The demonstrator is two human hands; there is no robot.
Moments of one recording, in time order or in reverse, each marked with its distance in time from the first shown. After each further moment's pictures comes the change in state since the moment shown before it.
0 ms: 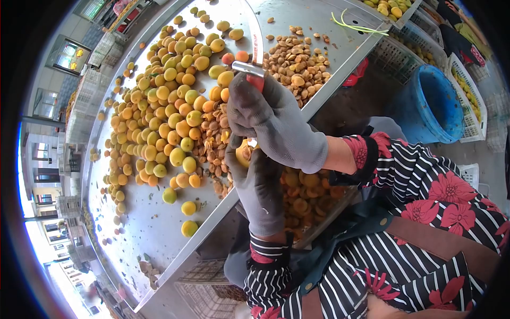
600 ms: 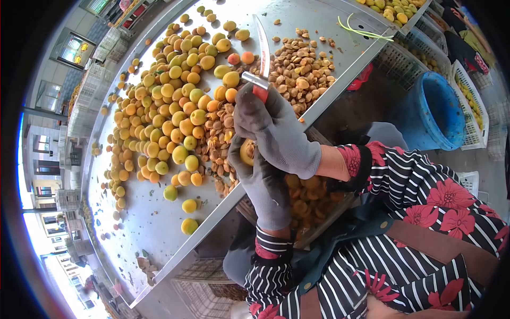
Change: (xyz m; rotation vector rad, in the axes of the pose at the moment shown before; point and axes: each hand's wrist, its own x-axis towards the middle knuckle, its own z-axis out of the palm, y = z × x) left_hand 0.010 -0.016 0.009 0.473 0.091 0.365; right_hand -0.005 0.020 0.001 -0.043 0.128 -0.002
